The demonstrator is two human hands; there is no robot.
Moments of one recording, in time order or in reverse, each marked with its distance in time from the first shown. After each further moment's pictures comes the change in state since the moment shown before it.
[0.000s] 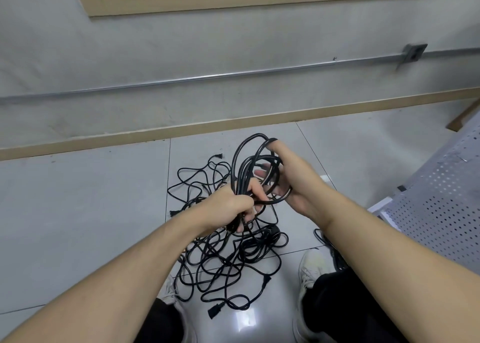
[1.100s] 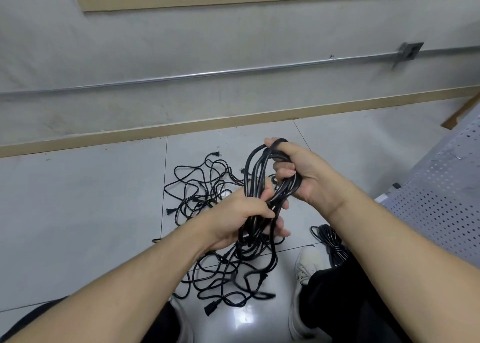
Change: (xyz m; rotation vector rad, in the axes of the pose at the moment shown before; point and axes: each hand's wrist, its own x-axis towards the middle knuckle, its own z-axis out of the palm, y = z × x) left_hand -0.008 0.005 0.034 -0.348 -0.180 0.072; right_hand -0.003 -0.021 -0.011 0.276 -0.107 0.078
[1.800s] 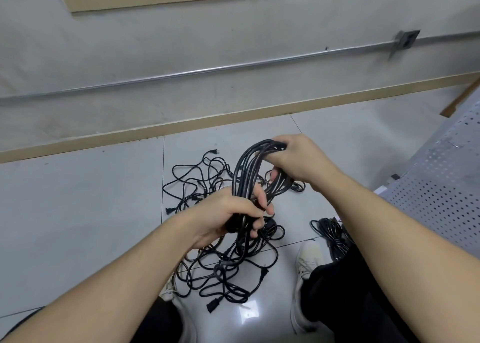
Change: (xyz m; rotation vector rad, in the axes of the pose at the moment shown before) left_hand -0.006 0.007 -0.010 0.089 0.043 -0.135; right_hand -0.004 -0.012 -0.016 -1.148 0.073 -0.332
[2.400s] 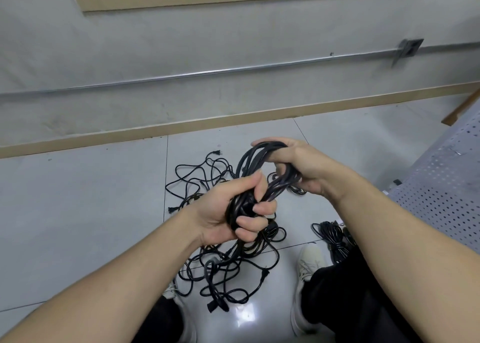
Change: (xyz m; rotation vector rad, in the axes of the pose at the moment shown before) left_hand -0.010 0.008 -0.007 -0.413 -0.355 -0.062; right_hand 0.011 0.006 0.010 0.579 -0.319 0.038
